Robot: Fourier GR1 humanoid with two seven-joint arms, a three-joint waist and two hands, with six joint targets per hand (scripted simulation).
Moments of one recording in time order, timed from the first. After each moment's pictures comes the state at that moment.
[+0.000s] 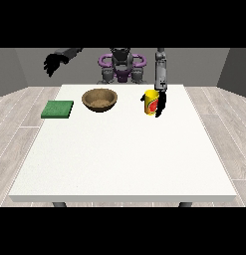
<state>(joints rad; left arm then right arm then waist) -0.46 0.14 0.24 -0.76 0.03 0.04 -0.63 -0.17 -0.23 -0.26 -1.66 -0.30 0.20 -0.01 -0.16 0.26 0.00</state>
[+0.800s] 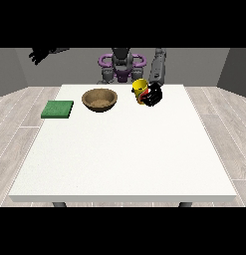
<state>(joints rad) -0.56 0.15 0.10 -0.67 -0.23 0.38 -0.51 -0.19 -0.36 -0.38 -1.51 -0.43 0.30 0.09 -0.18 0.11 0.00</state>
